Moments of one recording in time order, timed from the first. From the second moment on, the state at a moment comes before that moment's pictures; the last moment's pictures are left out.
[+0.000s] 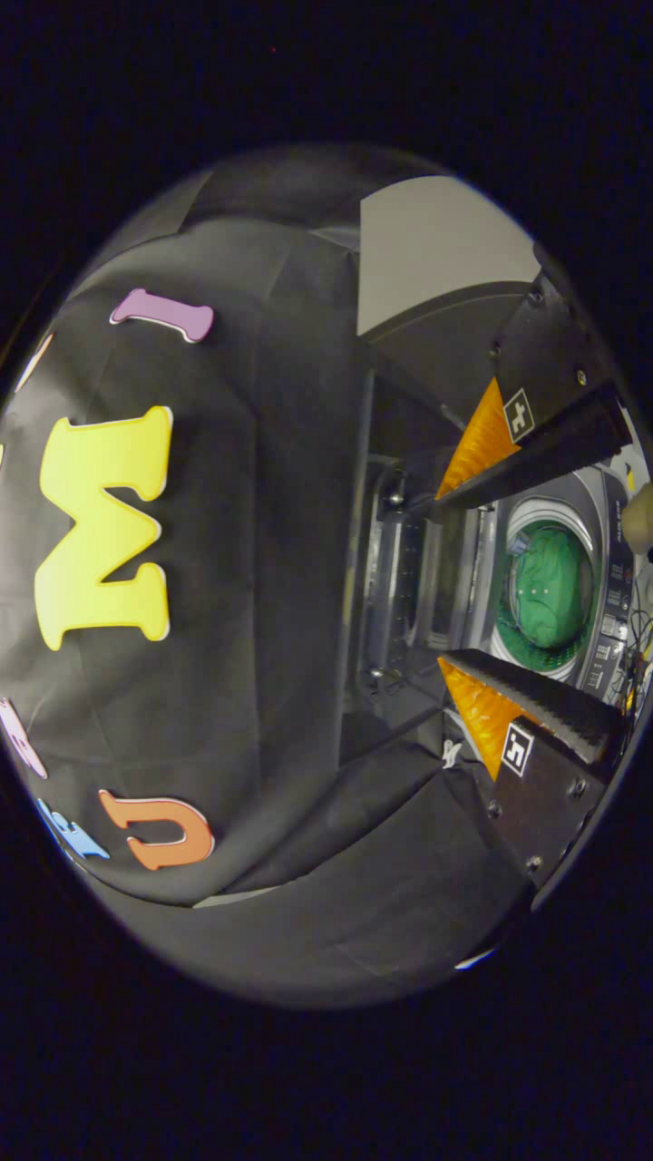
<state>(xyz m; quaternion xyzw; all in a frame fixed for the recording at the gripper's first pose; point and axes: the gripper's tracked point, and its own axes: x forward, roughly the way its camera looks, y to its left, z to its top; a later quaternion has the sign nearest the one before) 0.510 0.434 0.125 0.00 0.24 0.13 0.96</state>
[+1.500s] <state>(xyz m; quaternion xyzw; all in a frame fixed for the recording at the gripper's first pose) 0.629 0.472 0.160 0.02 0.23 0.07 0.97</state>
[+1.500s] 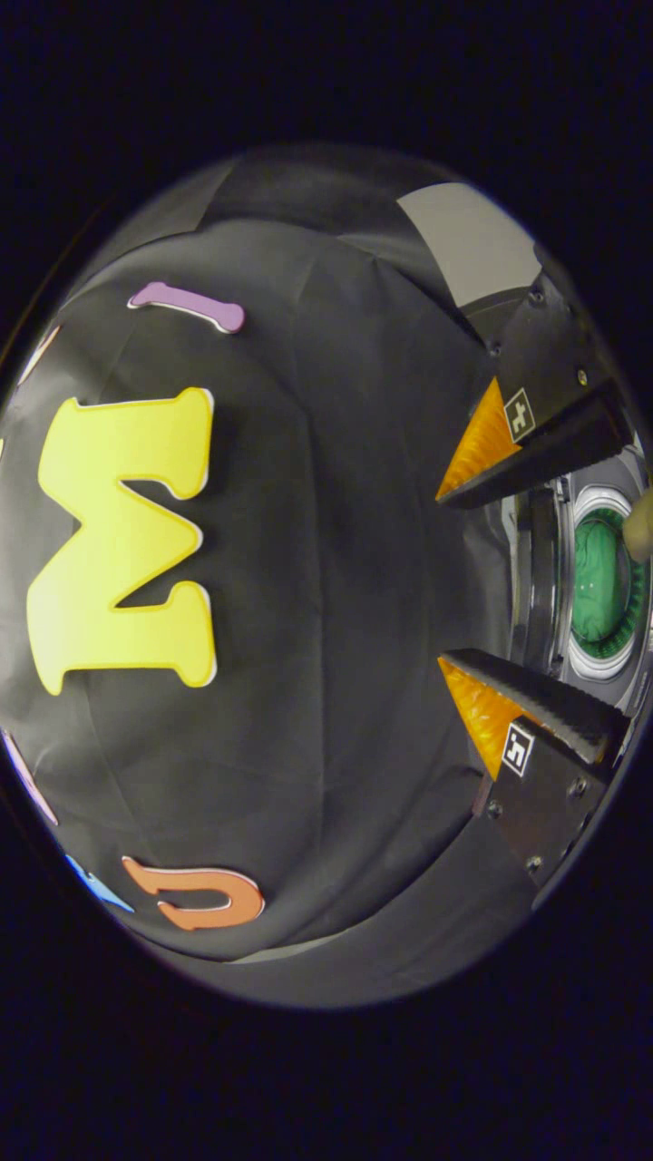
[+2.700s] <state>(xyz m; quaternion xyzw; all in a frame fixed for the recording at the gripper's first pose) 0.577 0.460 0.121 0.02 0.21 0.05 0.98</state>
